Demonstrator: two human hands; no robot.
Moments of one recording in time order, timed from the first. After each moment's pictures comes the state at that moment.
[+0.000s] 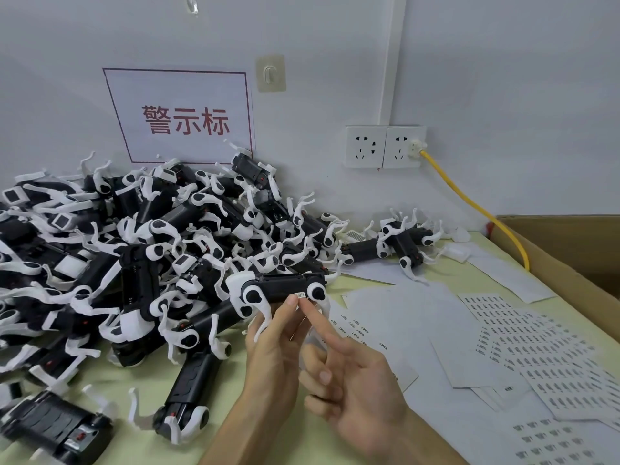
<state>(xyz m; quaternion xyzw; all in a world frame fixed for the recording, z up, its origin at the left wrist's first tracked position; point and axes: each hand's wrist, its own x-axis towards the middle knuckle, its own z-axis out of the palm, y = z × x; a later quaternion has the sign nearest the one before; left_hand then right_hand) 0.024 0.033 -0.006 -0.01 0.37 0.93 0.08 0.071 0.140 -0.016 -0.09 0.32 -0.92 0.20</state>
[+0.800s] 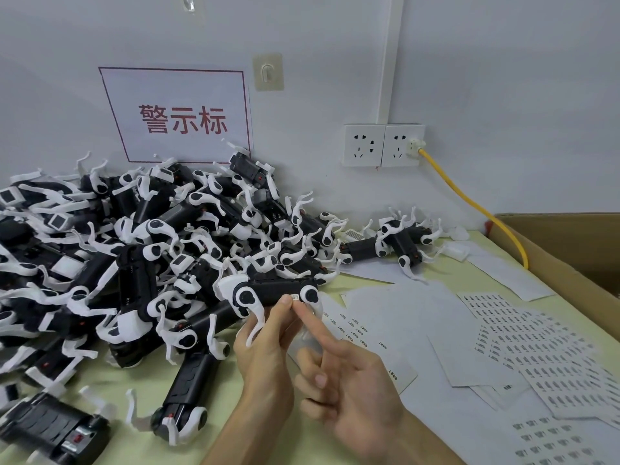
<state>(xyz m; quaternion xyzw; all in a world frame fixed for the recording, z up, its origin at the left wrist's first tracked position) 0.018 0.034 -0.017 -0.06 0.45 0.89 -0.03 0.072 0.137 -0.015 -0.09 0.35 -0.91 0.21</state>
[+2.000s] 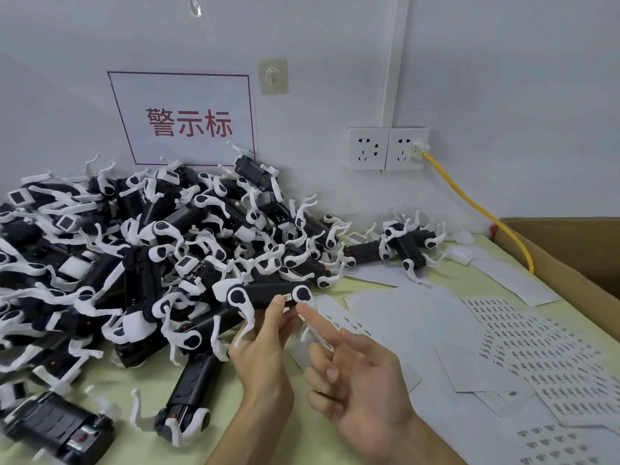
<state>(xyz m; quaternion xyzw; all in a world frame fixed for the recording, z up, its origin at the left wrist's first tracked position) 0.012 0.035 -0.016 -0.11 0.45 0.88 -0.11 0.071 0.142 -0.012 -0.07 0.32 -0.93 0.19</state>
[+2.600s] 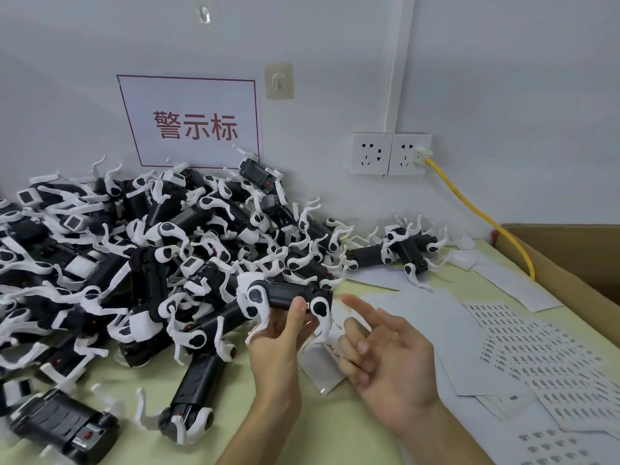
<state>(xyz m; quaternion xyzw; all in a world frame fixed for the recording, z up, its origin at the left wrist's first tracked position) 0.017 0.040 -0.018 -0.02 0.49 0.87 -0.09 0.064 0.165 -0.002 -0.02 0.35 -0.94 0.02</state>
